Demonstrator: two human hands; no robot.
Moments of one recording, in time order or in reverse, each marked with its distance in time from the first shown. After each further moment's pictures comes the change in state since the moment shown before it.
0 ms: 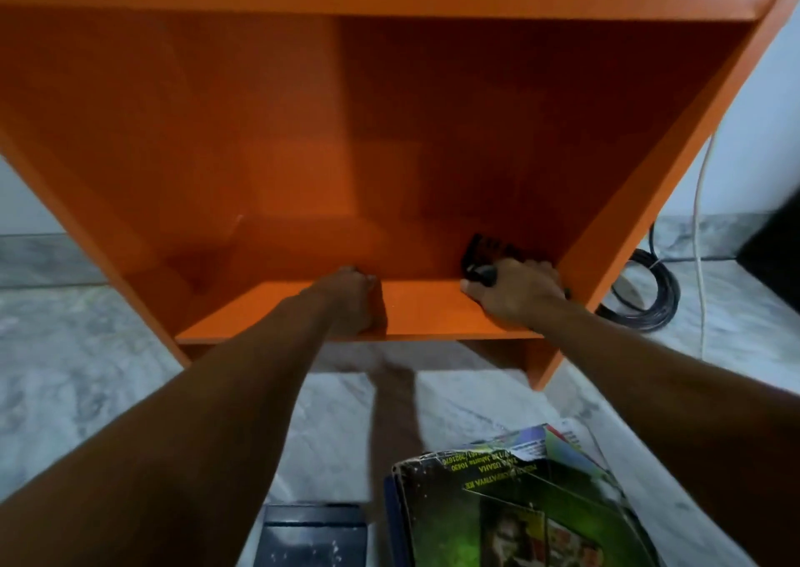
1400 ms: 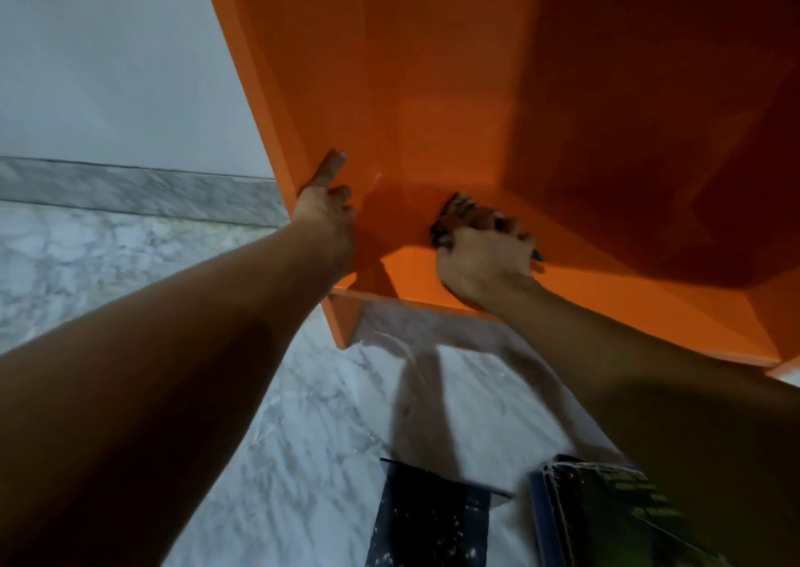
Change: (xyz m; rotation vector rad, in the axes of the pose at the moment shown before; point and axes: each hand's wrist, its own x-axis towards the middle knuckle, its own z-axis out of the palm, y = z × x) left_hand -0.087 -0.117 -0.067 1.152 -0.395 -0.198; right_hand -0.010 -0.216 0.046 0.018 0.207 -0.335
